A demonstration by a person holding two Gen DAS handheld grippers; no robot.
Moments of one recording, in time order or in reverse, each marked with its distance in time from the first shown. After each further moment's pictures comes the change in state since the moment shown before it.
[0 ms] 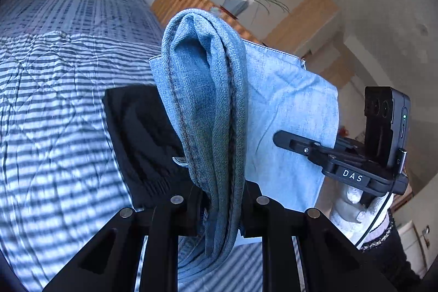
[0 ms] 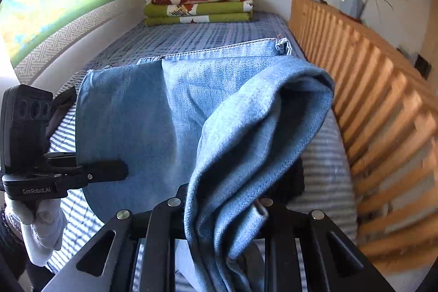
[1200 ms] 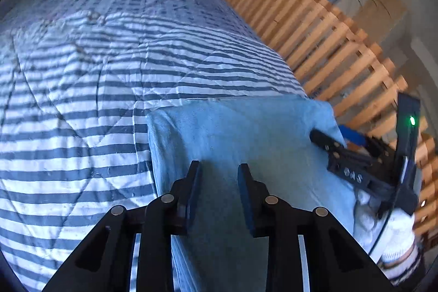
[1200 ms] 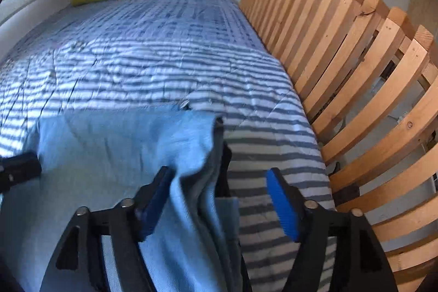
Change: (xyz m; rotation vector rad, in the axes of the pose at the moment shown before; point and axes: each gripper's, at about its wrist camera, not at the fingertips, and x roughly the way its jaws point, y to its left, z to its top) left arm 0.178 0.111 0.076 -0.028 0.049 0.350; right arm 0.225 -0.109 0.037 0.056 0.032 -0.351
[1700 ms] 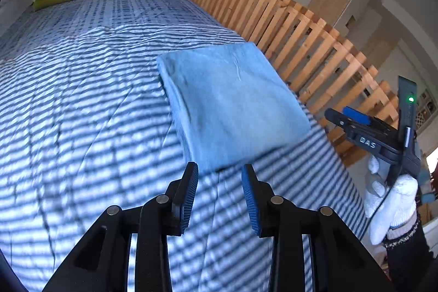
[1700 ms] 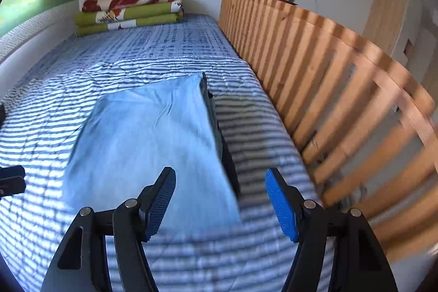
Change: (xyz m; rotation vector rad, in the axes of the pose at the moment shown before) left arm -0.203 -0.035 -0.154 0.174 0.027 0.003; right arm -0.208 -0.009 -0.140 0.175 -0.077 0.025
